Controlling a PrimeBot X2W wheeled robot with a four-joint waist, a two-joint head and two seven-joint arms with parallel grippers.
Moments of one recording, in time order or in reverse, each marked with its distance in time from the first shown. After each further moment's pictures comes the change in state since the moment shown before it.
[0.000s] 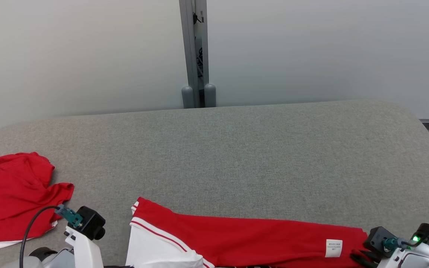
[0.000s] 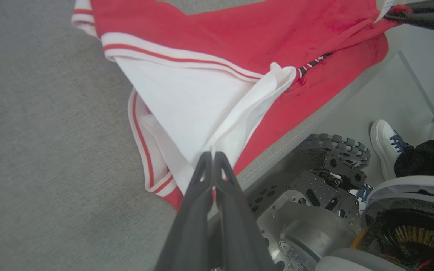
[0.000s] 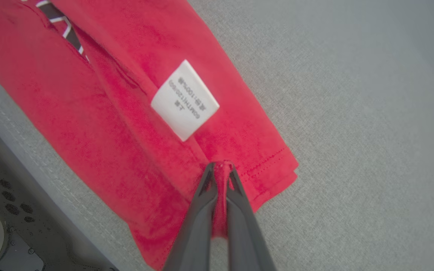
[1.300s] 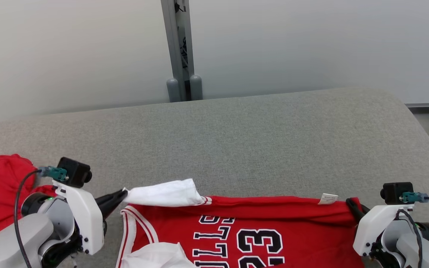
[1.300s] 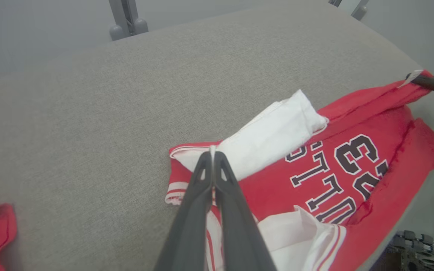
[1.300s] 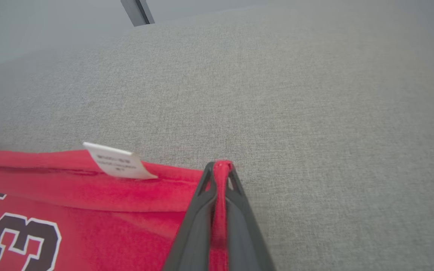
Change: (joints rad) left arm -0.158 -0.223 0.023 0.431 0.131 -0.050 -0.338; right arm -0.082 0.411 -0.314 0.608 0.458 0.000 -0.176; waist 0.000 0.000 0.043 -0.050
